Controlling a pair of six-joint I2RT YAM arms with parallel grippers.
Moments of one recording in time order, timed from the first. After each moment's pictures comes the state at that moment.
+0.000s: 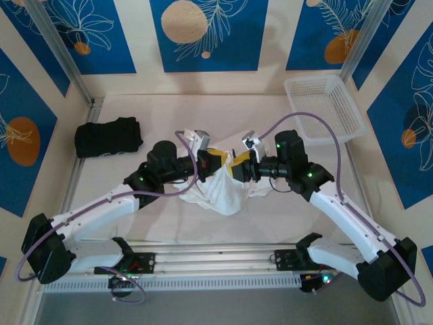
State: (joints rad) left arm -0.82 1.18 0.88 0.18 0.35 -0.36; right arm 0.52 1.03 0.91 -0.39 -0.64 0.13
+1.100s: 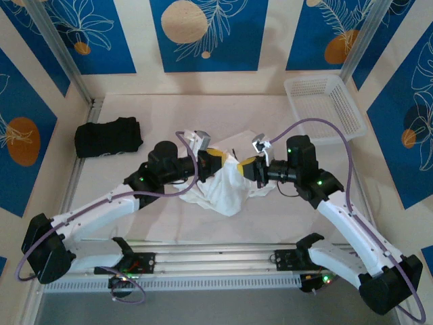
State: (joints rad) left arm -0.82 1.18 0.88 0.16 0.32 -0.35; right arm 0.45 0.91 0.87 -0.41 -0.69 0.14
